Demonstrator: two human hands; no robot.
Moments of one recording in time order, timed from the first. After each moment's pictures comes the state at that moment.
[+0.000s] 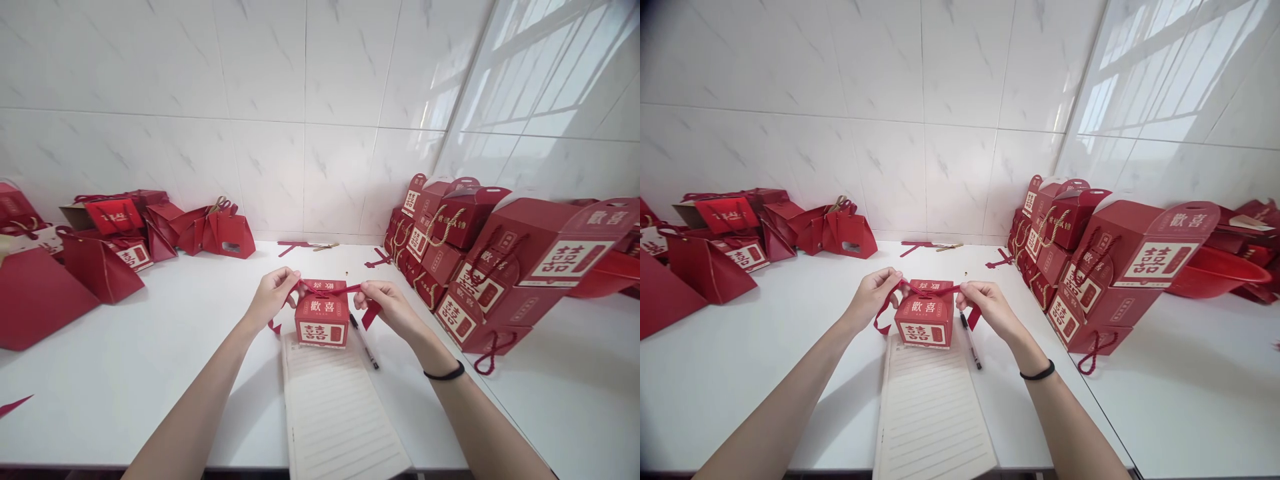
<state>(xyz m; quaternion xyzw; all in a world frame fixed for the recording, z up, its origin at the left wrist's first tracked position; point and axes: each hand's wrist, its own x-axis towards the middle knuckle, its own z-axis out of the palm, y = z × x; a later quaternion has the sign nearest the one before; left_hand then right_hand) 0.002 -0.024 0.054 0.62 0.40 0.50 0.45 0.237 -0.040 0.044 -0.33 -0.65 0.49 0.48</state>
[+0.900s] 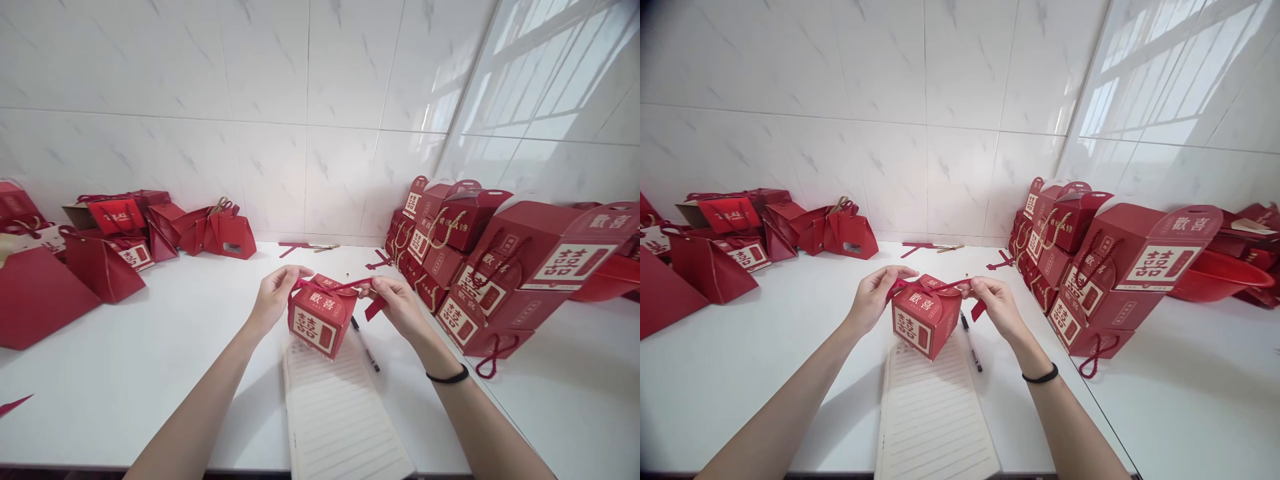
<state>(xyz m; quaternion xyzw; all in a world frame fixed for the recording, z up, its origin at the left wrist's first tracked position) 0.007 -0.029 0.053 0.63 0.34 0.57 0.40 0.241 -0.037 0.041 -0.30 -0.62 0.44 0.57</state>
